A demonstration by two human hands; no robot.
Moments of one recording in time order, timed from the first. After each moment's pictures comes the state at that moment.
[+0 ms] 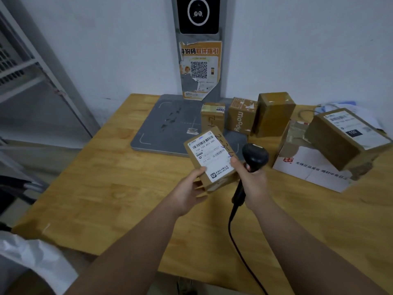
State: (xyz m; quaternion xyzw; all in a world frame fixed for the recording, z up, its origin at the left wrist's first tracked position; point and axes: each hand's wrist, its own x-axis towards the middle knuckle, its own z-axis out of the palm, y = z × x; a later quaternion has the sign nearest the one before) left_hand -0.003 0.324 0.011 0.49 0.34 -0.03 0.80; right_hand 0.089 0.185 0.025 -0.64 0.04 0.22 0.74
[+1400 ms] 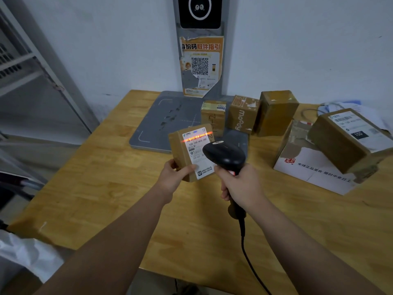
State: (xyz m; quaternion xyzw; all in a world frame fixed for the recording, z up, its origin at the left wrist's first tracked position) left_hand 0.011 0.377 -0.015 0.64 0.37 0.10 0.66; right_hand 0.063 0.189 0.068 -0.80 -0.16 0.22 0.54
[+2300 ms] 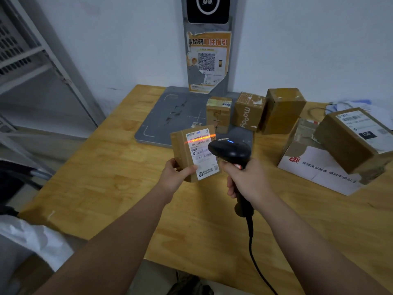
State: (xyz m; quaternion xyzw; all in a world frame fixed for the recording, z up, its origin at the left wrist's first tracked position) left_hand -0.005 0.365 -0.006 0.66 0.40 0.11 0.63; right_hand 0.068 0.183 0.075 -0.78 -0.16 0.25 0.55
